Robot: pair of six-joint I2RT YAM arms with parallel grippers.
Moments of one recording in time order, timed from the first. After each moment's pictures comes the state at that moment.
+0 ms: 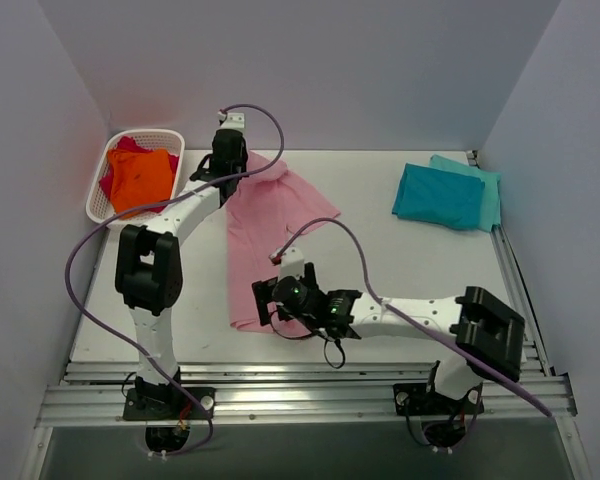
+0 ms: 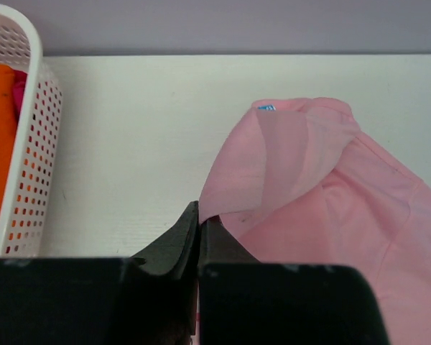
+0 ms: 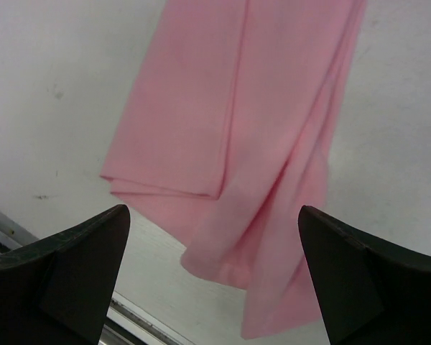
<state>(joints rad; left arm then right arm) -0.33 2.02 1.71 -0.12 -0.36 -0.11 1.15 1.47 0.89 -0.09 0.46 0.59</state>
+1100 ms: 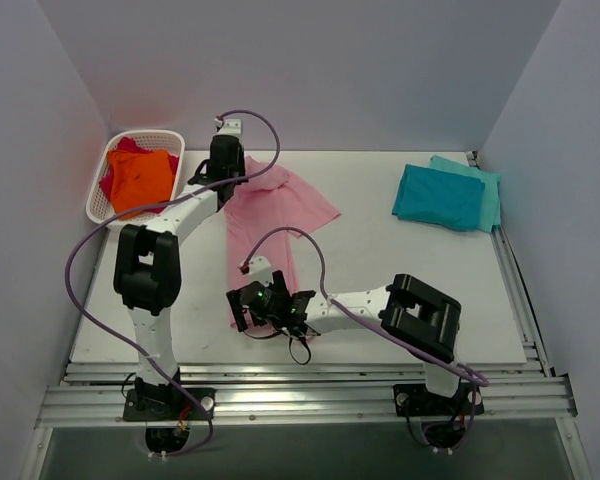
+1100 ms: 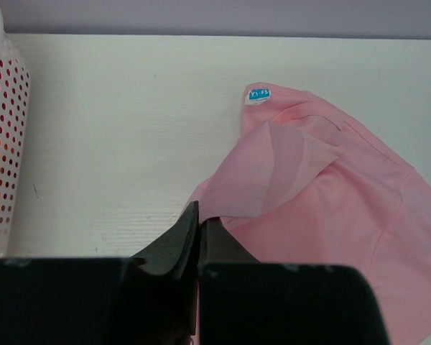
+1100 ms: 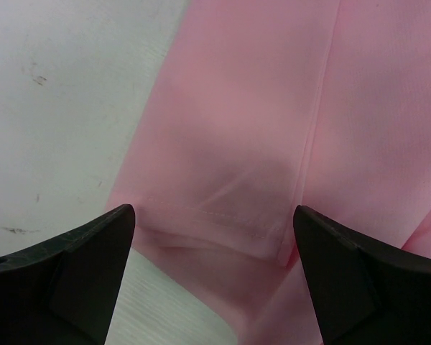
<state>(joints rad) -0.32 2.03 1.65 -0.08 -0.28 -0.16 1.19 1.88 1.10 0.02 0.40 0.57</state>
